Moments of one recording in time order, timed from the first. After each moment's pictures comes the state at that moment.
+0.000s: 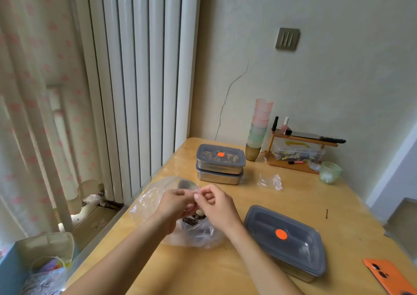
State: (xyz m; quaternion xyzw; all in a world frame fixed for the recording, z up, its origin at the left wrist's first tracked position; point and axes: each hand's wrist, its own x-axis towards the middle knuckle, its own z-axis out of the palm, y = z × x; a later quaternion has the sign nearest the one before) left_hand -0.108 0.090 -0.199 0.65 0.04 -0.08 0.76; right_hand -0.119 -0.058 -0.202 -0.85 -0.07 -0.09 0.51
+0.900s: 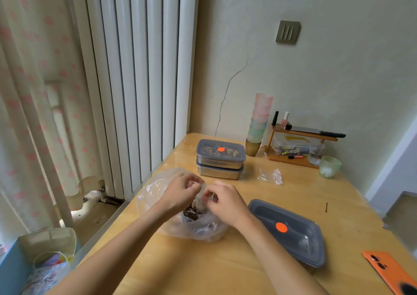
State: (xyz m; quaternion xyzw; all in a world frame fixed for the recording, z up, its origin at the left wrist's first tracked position) left_hand -0.095 0.096 -0.193 0.85 -0.12 0.04 0.51; right_hand -0.111 -0.082 -0.198 -0.94 -0.17 -0.11 0.27
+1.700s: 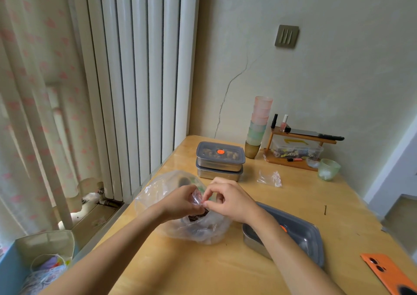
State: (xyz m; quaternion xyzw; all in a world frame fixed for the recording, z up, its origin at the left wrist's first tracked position) left_hand -0.085 0.104 -0.206 0.89 -0.18 -0.07 0.42; right_hand -0.116 -0.098 -0.171 -0.91 -0.25 -0.05 0.32
